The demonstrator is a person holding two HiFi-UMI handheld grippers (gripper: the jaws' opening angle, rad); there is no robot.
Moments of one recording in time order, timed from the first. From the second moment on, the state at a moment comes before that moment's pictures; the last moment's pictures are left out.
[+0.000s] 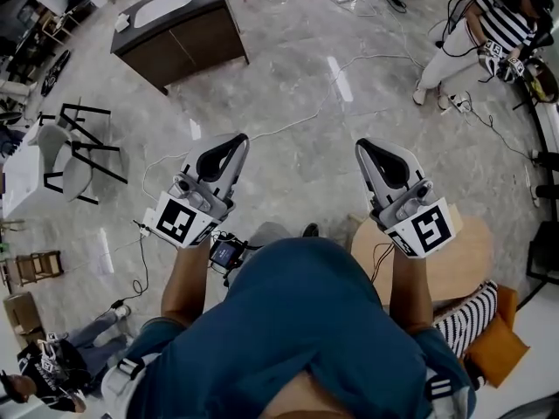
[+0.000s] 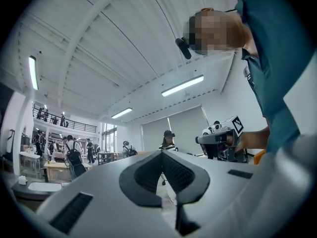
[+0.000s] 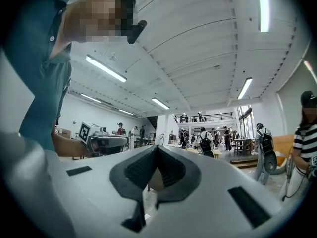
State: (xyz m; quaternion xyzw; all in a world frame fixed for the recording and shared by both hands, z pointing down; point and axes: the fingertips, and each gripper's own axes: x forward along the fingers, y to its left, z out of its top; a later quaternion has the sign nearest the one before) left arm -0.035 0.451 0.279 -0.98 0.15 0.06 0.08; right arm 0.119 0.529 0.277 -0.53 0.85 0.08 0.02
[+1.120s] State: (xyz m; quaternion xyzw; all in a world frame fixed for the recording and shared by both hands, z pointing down) left arm -0.062 0.273 0.289 -0.99 0.13 0.08 0.06; right arm 0.080 0.341 0.273 -0.54 0.84 0.08 -0.01
